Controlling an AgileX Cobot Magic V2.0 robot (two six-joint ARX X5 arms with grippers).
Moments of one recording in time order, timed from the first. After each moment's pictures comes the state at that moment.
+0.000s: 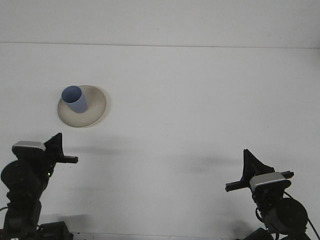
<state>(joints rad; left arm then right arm) 0.16 0.50 0.57 -0.16 0.21 0.02 0.53 0.29 0.53 -0.30 0.30 0.03</state>
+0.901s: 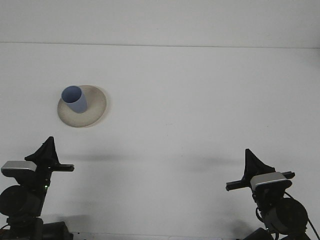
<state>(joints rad) 0.16 0.28 0.47 -0.03 0.15 -0.07 0.53 0.29 0.53 -0.30 0.31 0.03</state>
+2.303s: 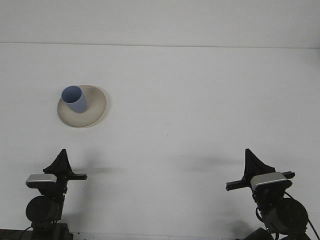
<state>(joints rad) -0.02 0.00 0.03 0.16 -0.08 -0.03 0.53 0.29 0.53 -0.30 0.31 0.03</state>
